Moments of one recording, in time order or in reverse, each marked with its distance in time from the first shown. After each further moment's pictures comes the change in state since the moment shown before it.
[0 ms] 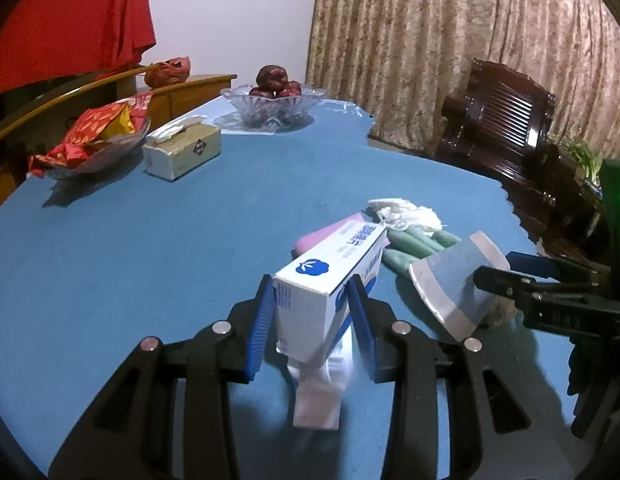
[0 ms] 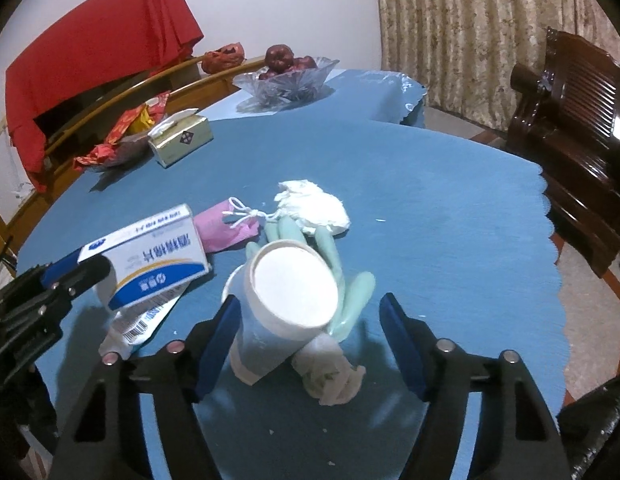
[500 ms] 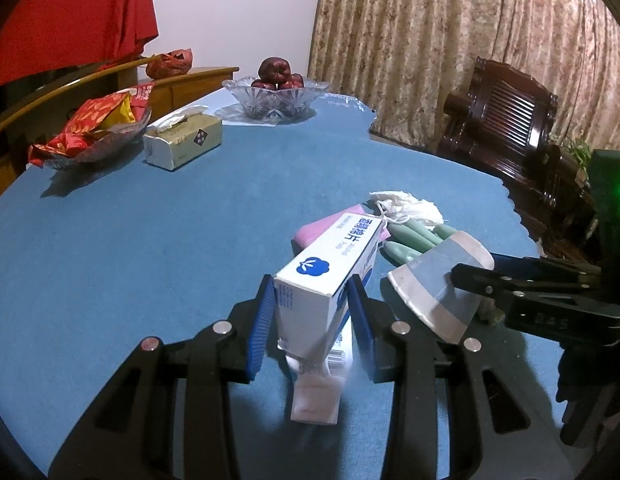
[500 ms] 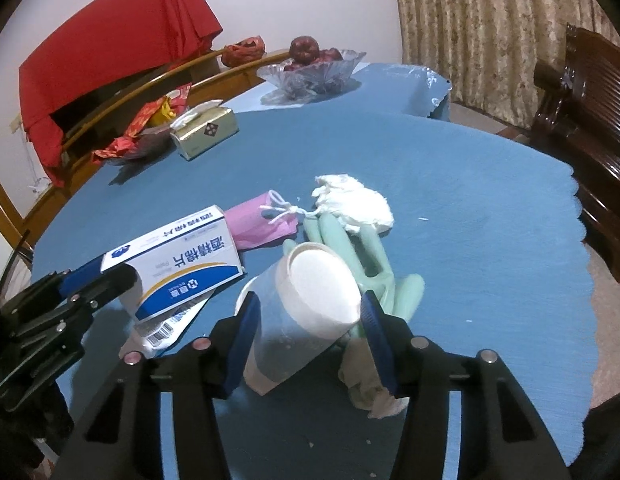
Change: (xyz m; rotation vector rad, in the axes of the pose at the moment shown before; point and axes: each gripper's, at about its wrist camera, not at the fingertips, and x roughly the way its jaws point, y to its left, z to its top) left arm 0.002 0.002 -0.002 -0.014 0.018 -0.005; right arm 0.015 0.018 0.002 -0.009 0.028 0.074
